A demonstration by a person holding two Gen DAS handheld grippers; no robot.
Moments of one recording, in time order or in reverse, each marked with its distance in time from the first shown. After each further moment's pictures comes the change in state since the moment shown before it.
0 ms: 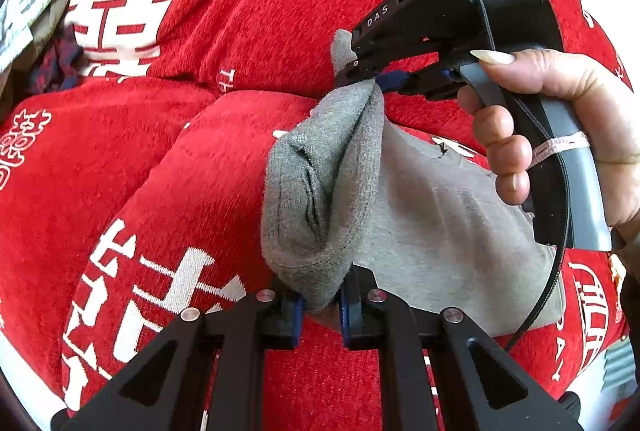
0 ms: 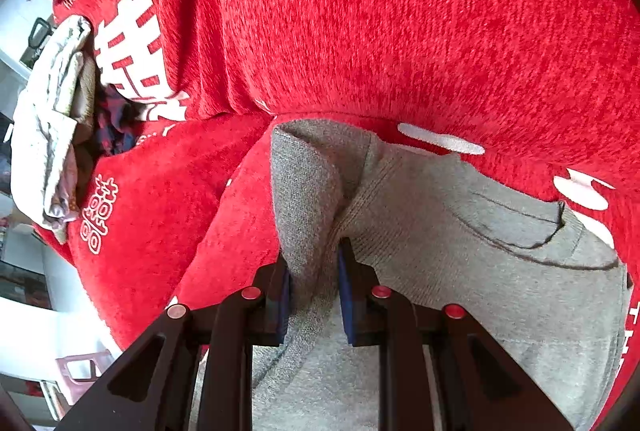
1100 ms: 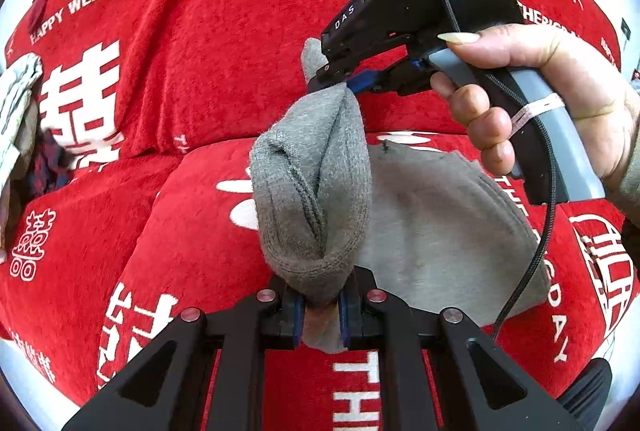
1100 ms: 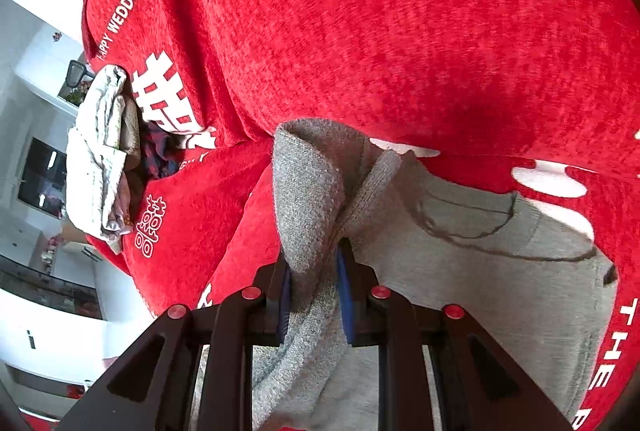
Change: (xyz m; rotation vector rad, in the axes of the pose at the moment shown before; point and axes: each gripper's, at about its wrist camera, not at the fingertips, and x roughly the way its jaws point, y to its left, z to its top) left arm -0.024 -0.116 0.013 0.273 -0.026 0.071; right arm -0.075 -0.093 -0.007 0.066 -0.046 0.203
